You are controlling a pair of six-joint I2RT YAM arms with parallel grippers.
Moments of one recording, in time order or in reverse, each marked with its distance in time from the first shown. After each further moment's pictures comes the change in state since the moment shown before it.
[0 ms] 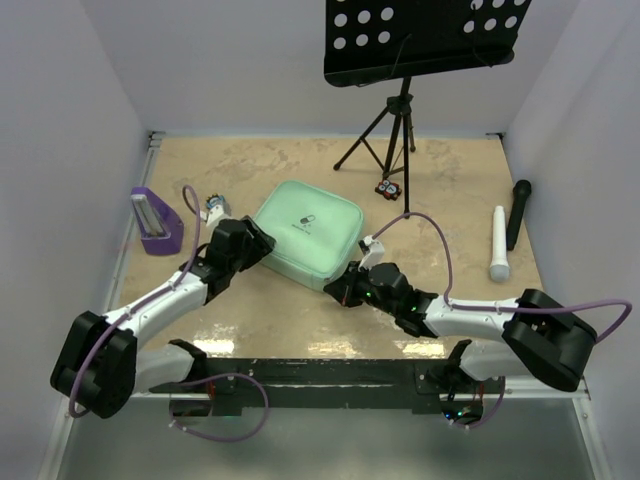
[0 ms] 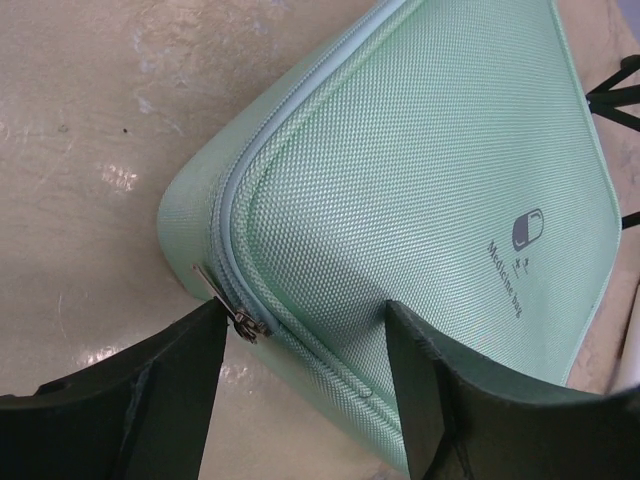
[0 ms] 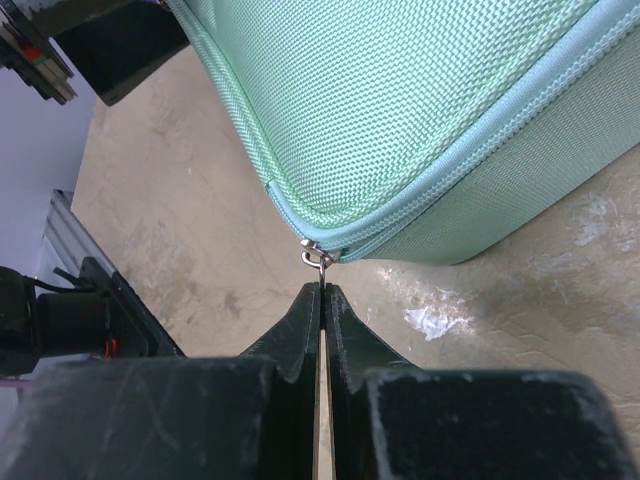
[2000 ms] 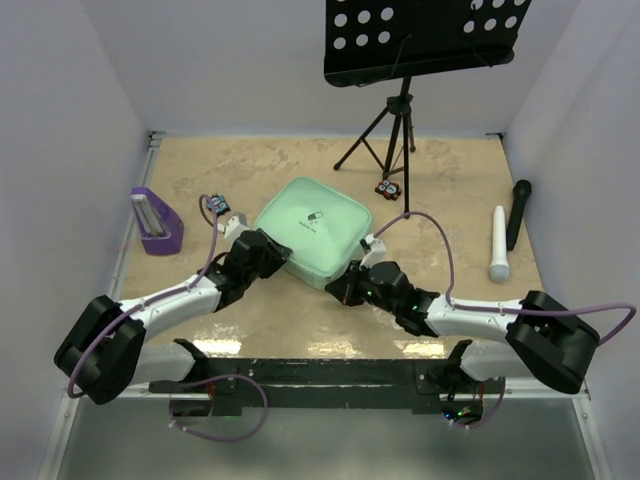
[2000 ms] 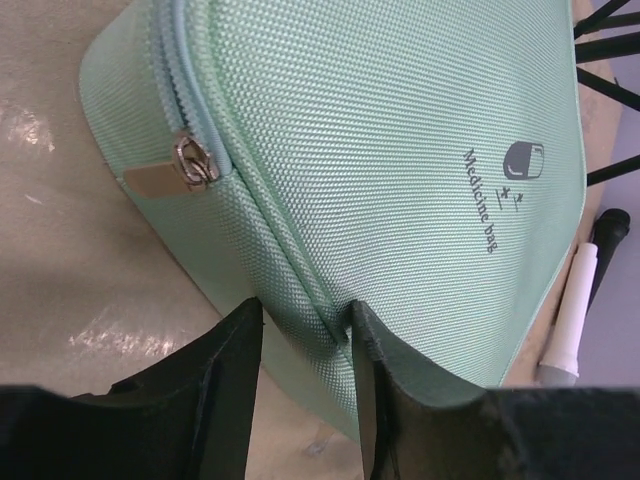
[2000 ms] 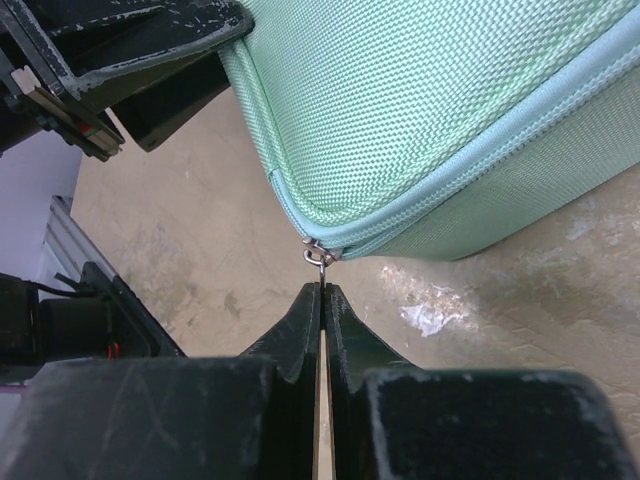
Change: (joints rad) left arm -0.159 0.063 -0.038 0.108 -0.065 -0.210; right arm -0.002 -0.010 0.011 -0.034 -0.003 0.012
